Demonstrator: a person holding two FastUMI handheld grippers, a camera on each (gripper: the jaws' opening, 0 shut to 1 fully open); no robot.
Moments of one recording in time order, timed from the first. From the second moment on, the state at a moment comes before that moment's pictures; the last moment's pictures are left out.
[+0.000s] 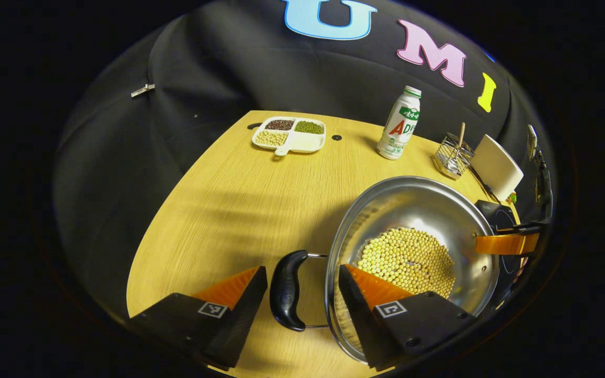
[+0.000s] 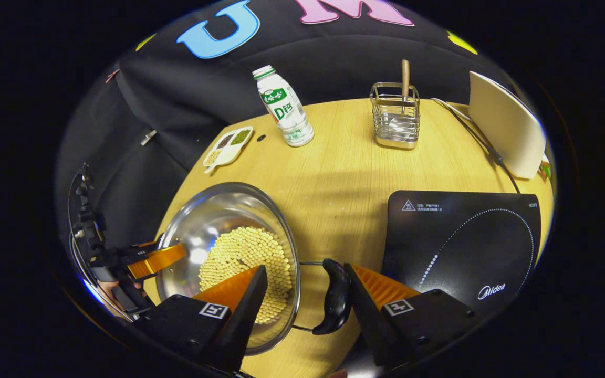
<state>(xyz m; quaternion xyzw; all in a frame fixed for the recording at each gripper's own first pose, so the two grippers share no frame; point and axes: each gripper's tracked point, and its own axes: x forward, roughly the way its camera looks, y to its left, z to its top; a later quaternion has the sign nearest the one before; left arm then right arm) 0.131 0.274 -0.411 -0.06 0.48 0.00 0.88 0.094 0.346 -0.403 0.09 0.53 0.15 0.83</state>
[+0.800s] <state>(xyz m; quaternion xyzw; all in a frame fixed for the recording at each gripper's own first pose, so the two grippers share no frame) 0.112 0.279 -0.411 -0.09 0.49 0.01 0.87 0.082 0.357 -0.435 0.08 0.56 0.14 0.81</state>
